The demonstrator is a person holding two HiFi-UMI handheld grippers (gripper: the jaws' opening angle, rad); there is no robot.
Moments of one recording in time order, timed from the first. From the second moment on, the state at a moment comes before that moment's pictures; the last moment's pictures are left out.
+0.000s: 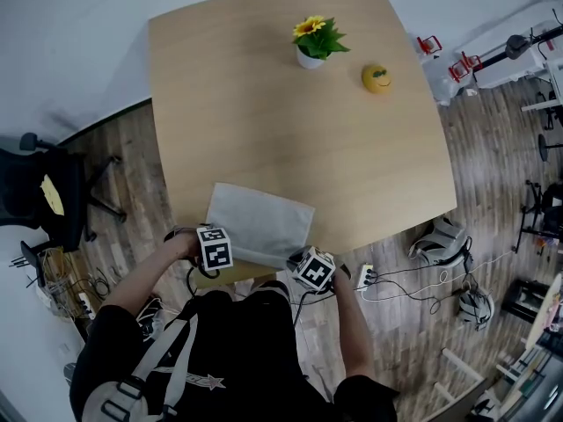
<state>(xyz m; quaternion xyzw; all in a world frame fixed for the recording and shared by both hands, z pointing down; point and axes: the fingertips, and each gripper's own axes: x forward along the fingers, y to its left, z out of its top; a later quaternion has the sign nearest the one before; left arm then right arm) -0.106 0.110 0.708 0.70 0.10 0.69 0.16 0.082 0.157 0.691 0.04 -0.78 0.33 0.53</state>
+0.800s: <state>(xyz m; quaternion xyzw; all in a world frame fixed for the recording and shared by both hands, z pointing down) -0.106 0.098 0.705 0.73 0.00 0.68 0.04 0.089 0.151 0.699 0.18 -0.78 0.22 0.56</state>
